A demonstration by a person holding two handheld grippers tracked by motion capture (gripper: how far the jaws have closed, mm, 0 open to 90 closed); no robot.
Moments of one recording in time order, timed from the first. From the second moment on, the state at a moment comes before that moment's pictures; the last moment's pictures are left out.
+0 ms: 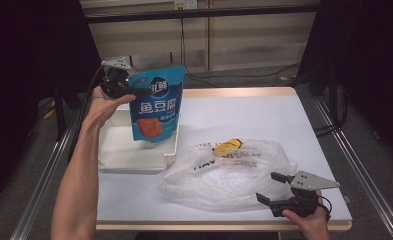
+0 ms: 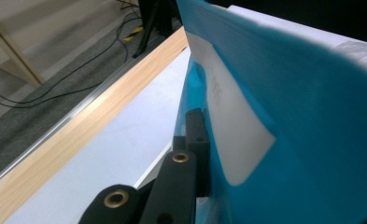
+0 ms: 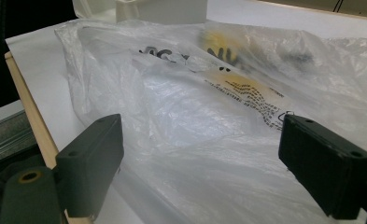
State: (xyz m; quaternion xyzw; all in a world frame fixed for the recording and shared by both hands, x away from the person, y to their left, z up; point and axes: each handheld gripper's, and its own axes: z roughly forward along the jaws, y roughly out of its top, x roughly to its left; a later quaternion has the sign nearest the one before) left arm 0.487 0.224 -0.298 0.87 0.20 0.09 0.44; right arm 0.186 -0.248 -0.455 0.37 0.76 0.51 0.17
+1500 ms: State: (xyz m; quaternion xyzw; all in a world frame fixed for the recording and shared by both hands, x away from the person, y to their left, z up) left arm 0.495 0.243 -0.311 0.86 0.30 0.14 0.39; right arm 0.188 -0.242 -0.457 0.36 0.77 0.50 0.17
